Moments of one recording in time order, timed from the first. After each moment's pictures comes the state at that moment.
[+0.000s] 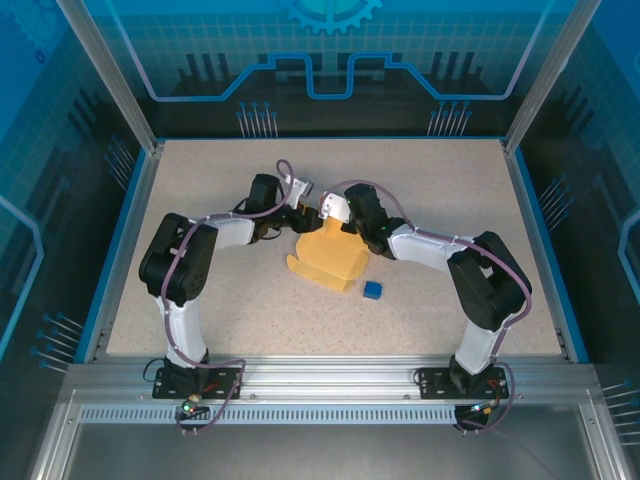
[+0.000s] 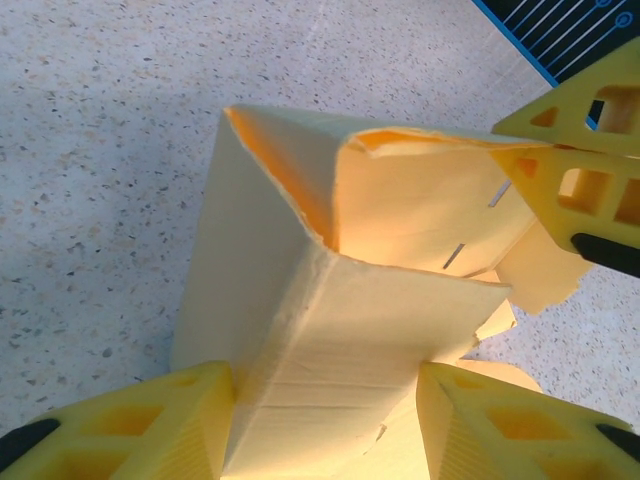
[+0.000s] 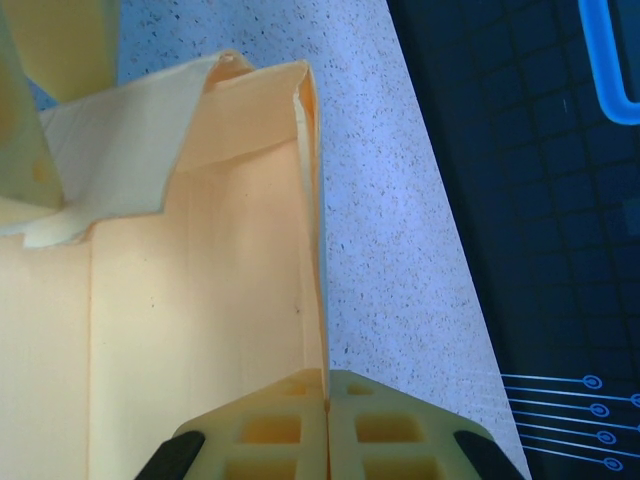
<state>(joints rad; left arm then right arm) -0.30 1.94 1.08 0.24 0.66 -0.13 0.61 1.77 1.08 0.09 0.34 -0.85</state>
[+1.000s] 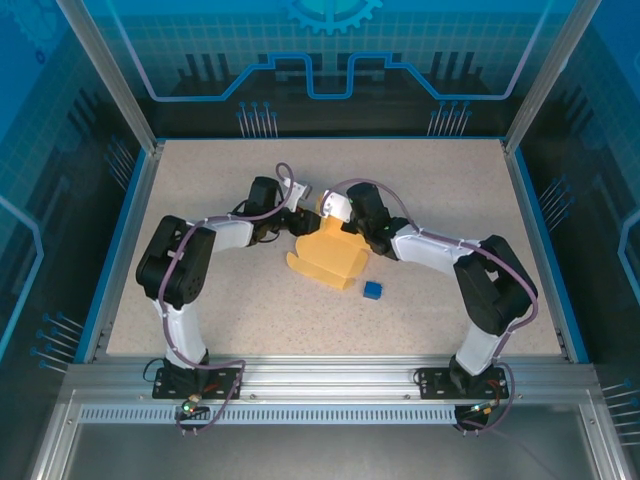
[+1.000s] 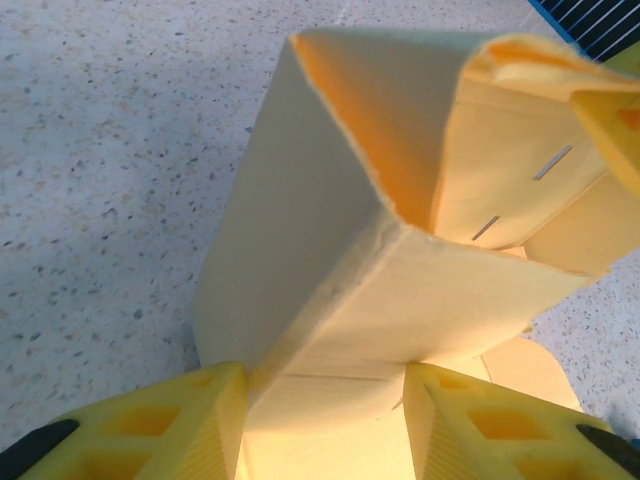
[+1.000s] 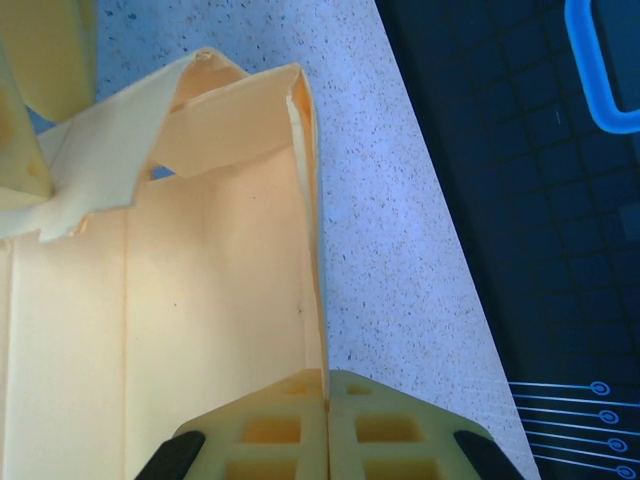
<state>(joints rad) -0.31 1.91 1.04 0.21 0.59 -0.11 0.61 1.73 1.07 0.08 0.29 -0.81</state>
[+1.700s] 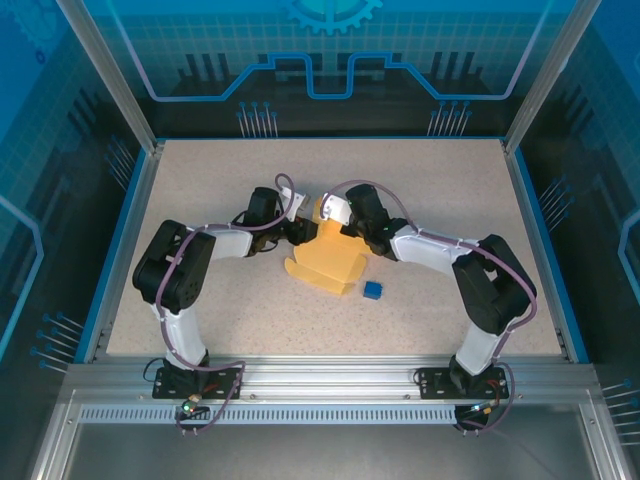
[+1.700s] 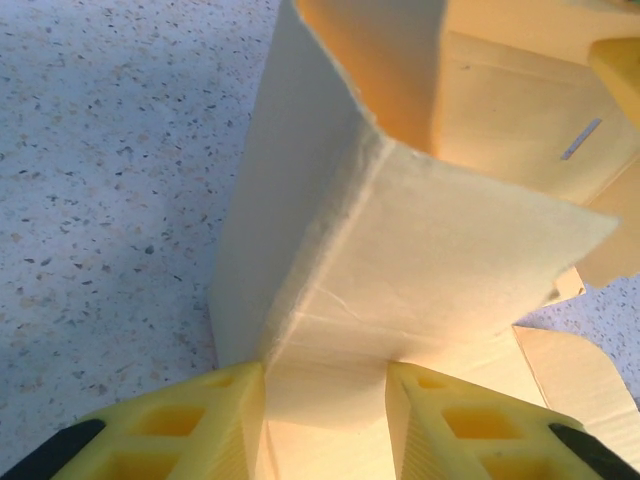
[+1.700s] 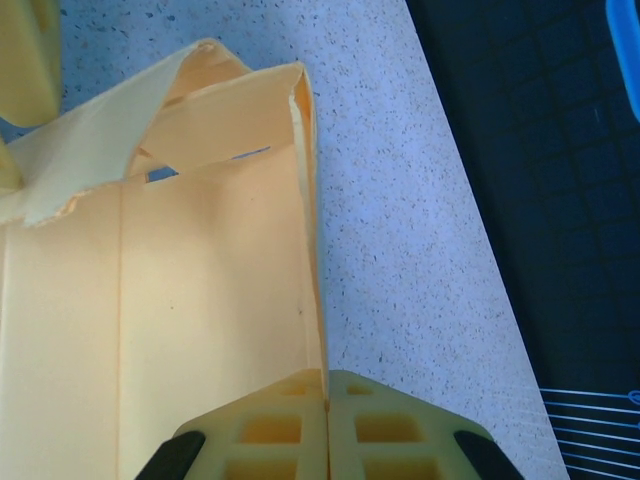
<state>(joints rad) -0.33 1.88 0.94 0.28 0.52 -0.12 0.61 1.75 1.07 0.06 0.27 -0.79</state>
